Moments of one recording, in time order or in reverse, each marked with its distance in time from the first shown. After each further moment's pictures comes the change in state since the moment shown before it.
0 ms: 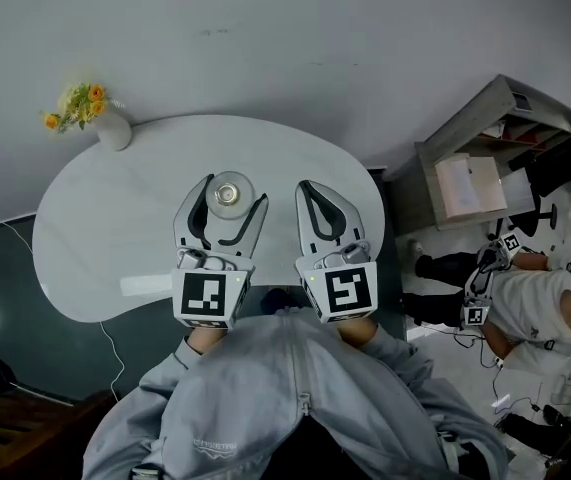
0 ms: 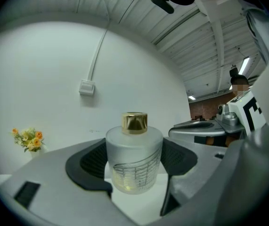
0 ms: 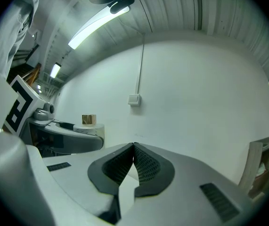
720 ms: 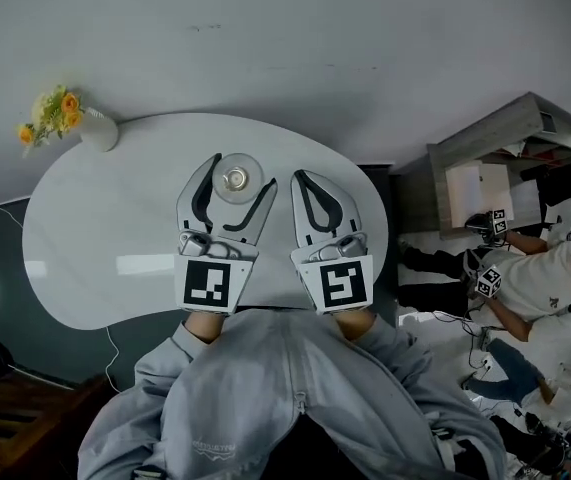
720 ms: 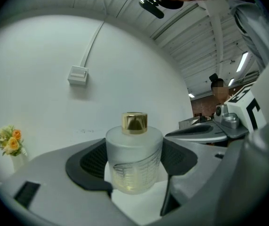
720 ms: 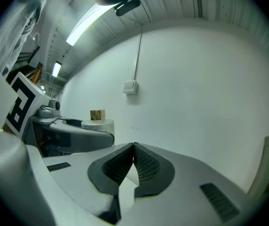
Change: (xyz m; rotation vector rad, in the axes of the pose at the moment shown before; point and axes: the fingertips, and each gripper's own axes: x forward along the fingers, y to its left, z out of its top) left arm 0.108 0.025 -0.016 0.003 -0.038 -0.001; right arm 0.091 -0.043 -0.036 0.034 0.013 0.067
